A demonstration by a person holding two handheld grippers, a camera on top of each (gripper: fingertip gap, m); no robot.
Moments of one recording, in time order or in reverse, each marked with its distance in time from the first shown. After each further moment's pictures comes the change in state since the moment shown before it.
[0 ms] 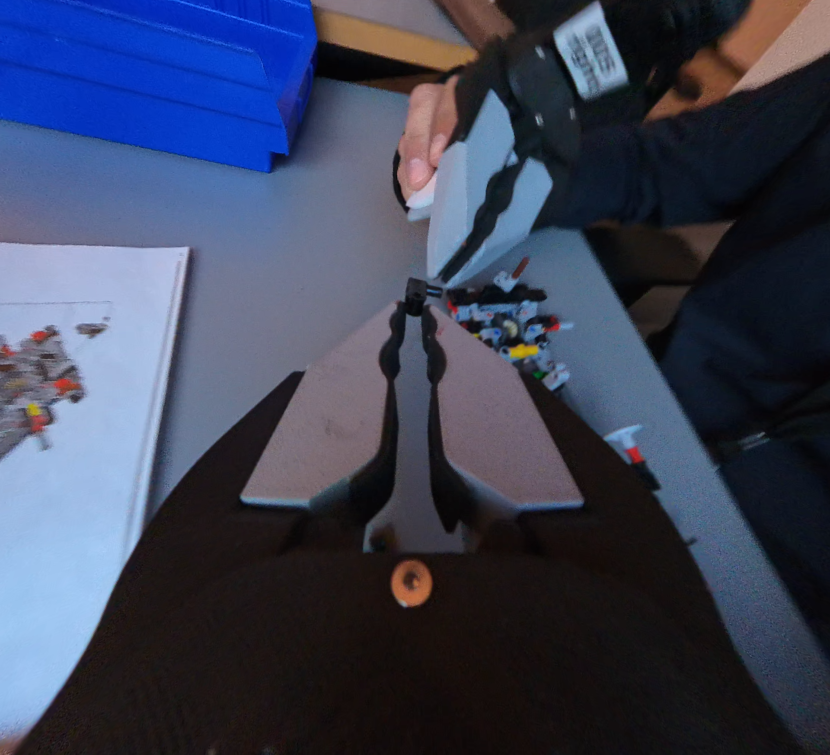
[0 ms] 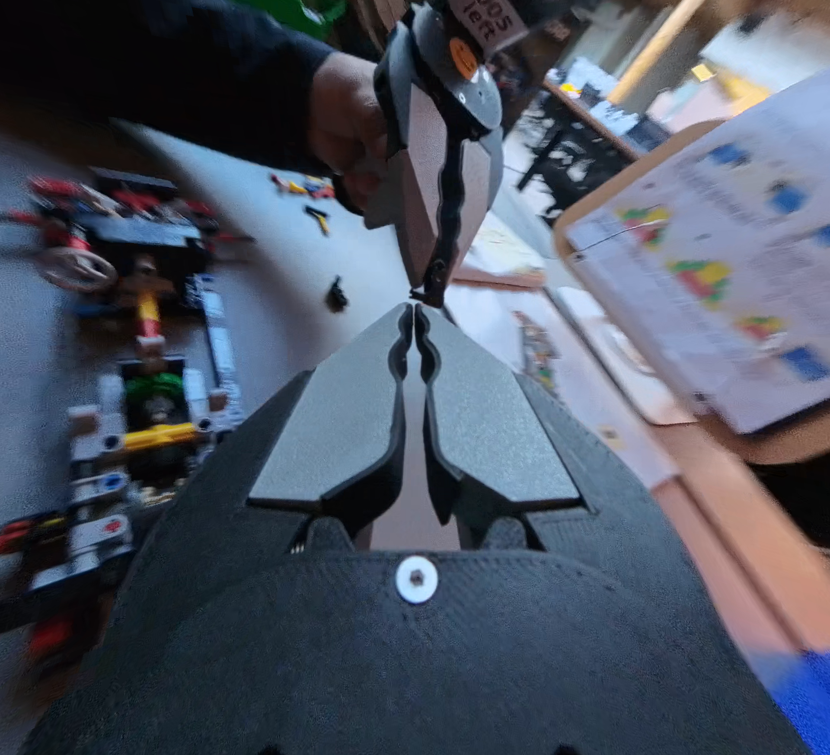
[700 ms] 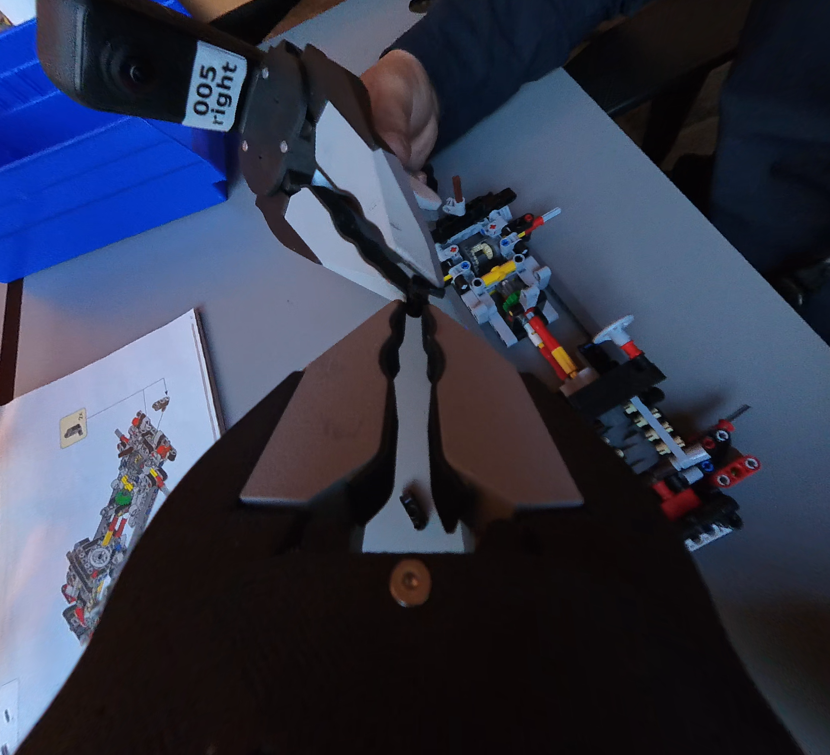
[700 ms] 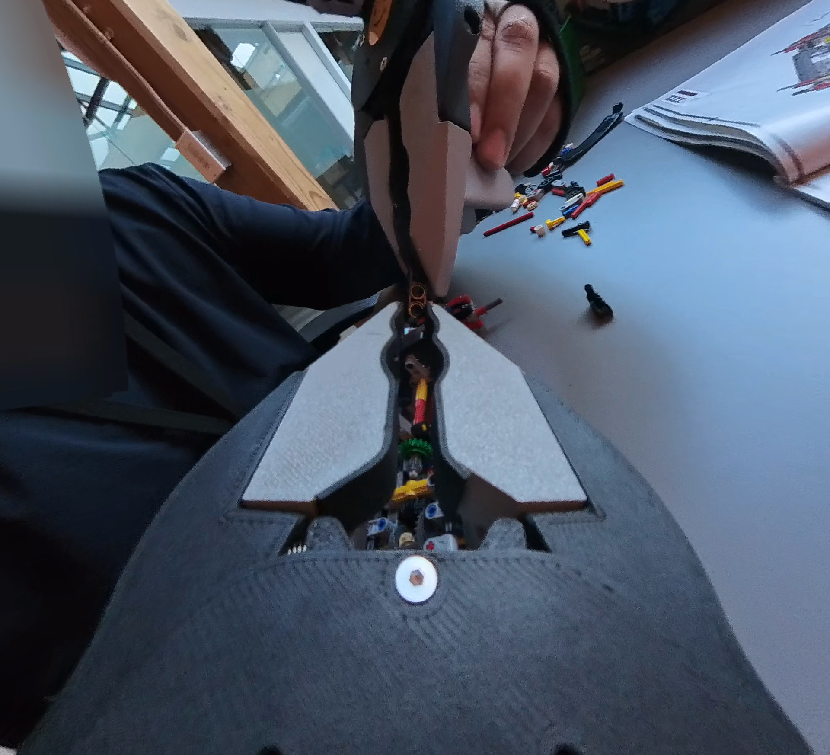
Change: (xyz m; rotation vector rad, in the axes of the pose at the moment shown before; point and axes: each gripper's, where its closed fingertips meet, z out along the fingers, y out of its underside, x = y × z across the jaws) left arm 0.046 0.014 -0.002 -0.235 -0.014 0.492; right arm -0.042 -0.023 0.004 0.155 -0.772 1.007
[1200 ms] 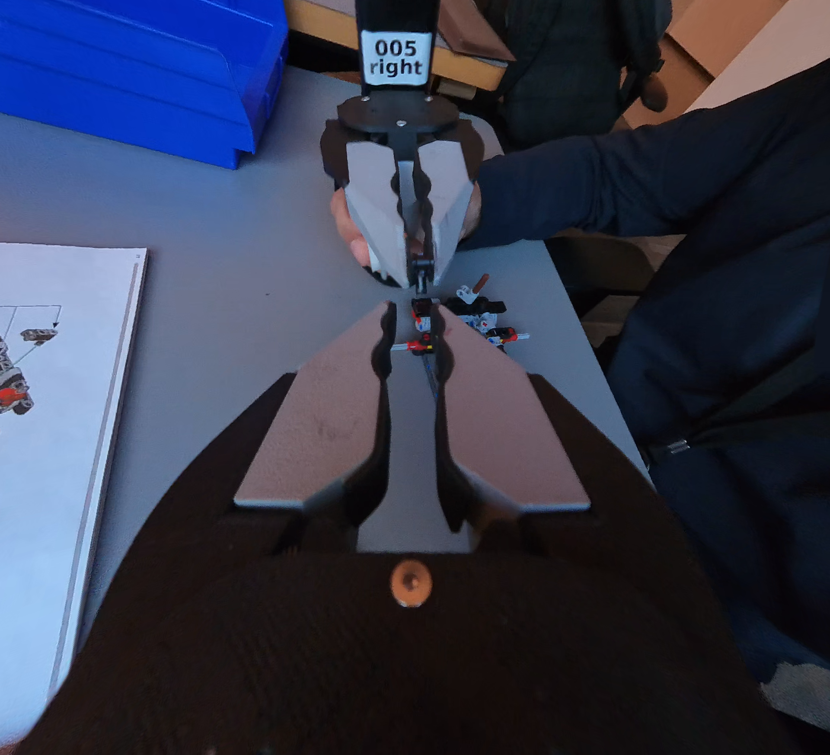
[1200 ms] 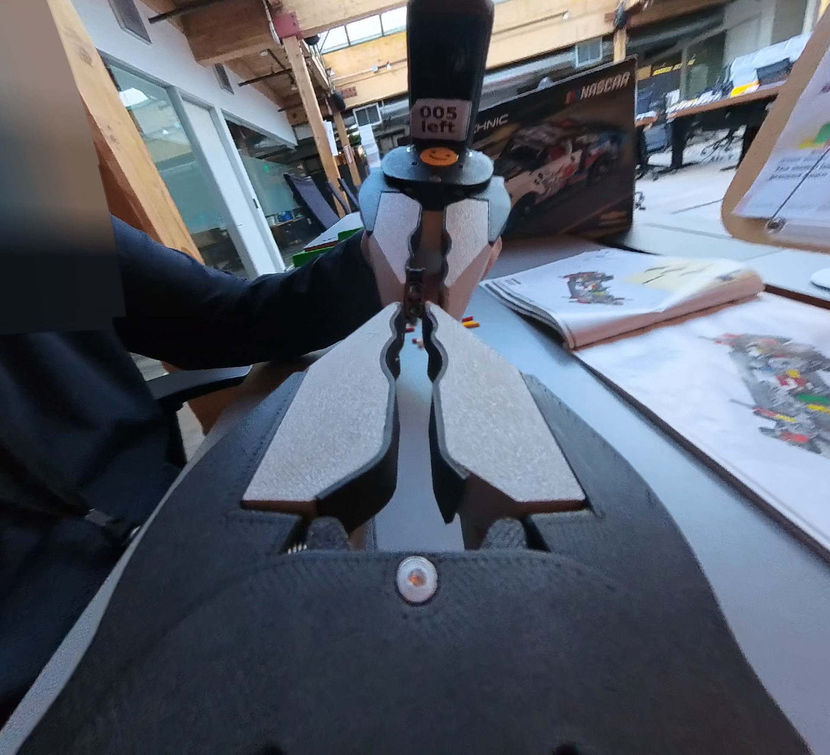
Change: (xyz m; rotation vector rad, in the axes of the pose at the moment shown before) left arm -0.036 -0.013 -0.003 0.216 0.080 -0.552; right arm 0.009 -0.046 -0.030 0.287 0.253 -0.399
